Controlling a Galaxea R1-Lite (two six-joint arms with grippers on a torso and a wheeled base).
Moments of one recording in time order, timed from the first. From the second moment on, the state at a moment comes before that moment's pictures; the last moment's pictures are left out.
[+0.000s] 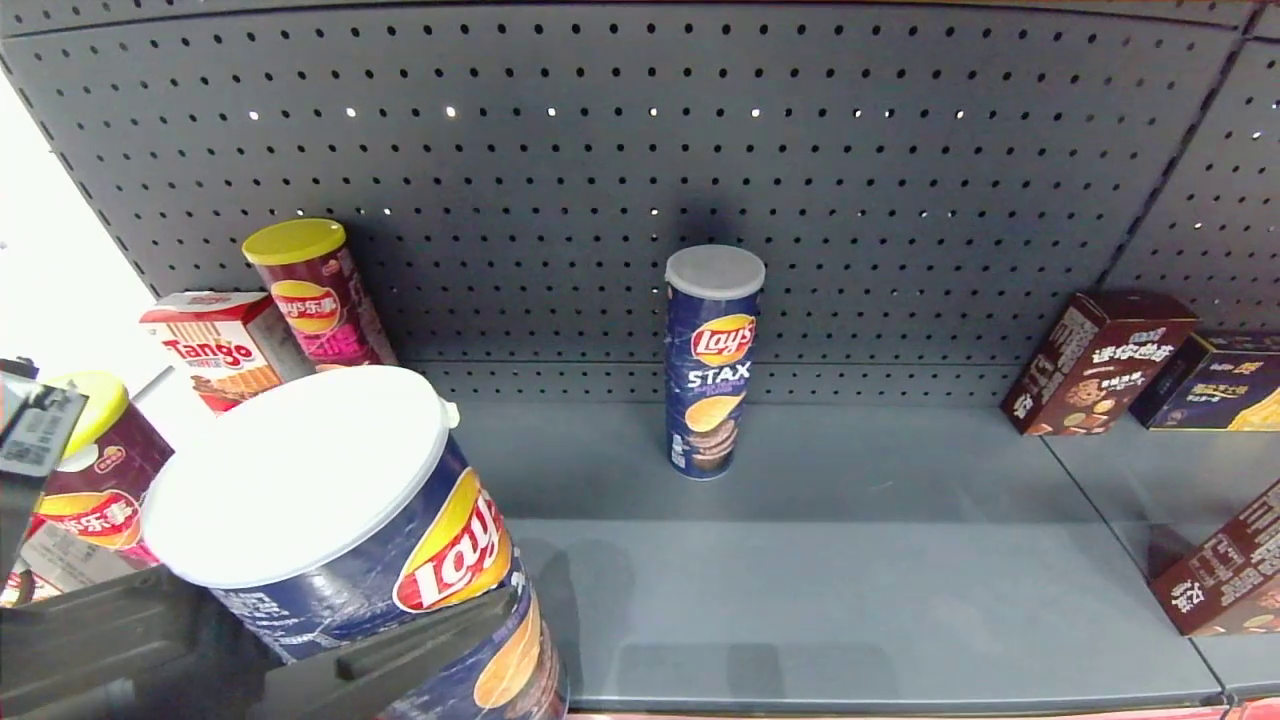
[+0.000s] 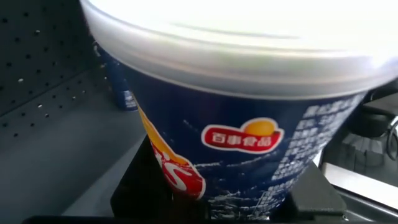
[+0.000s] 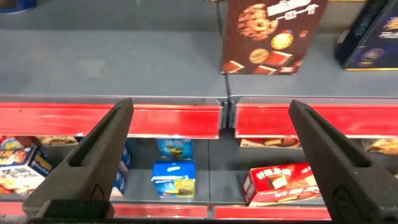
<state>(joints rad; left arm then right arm) -0.68 1.11 -0.42 -0.68 -0.35 0.05 0.00 0.01 0.00 0.00 -0.01 0.00</state>
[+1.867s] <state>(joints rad) -0.62 1.12 -0.43 -0.68 -0.41 0.02 0.33 1.34 -0.89 -0.46 0.61 -0.17</state>
